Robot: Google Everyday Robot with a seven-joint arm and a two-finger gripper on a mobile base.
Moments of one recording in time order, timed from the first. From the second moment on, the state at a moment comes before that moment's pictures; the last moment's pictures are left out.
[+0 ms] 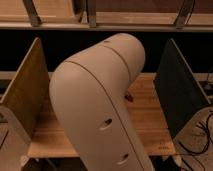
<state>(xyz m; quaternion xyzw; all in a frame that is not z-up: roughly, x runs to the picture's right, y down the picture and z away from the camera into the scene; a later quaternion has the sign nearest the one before) -0.216 0.059 0.842 -0.09 -0.12 -0.31 0.94</state>
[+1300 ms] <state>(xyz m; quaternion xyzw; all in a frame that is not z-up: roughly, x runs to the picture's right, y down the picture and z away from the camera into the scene) -0.162 -0.010 0.809 -0.08 -0.04 -0.37 0.93</state>
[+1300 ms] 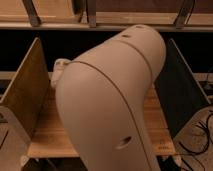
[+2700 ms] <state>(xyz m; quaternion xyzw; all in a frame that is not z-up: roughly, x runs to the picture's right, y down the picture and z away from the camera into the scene) -0.128 0.018 0.862 -0.14 -0.03 -0.33 0.93</state>
